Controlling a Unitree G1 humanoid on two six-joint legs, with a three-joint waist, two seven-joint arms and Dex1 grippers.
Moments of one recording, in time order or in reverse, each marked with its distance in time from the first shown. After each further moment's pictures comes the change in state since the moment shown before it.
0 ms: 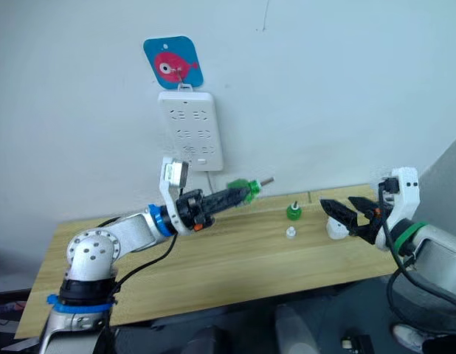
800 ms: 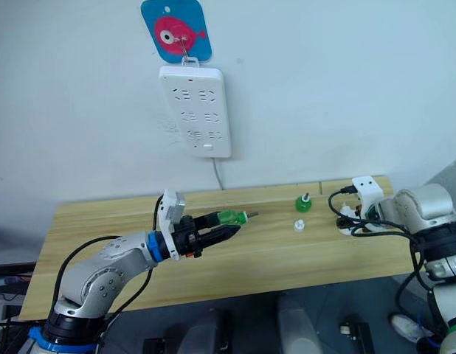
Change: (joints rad) left arm 0.206 0.035 -0.075 -0.080 0.500 -0.307 -0.188; right arm -0.754 0.227 0.620 0.859 -0.781 0.433 0.298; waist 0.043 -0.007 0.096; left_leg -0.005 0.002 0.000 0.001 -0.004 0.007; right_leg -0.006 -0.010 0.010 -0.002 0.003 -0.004
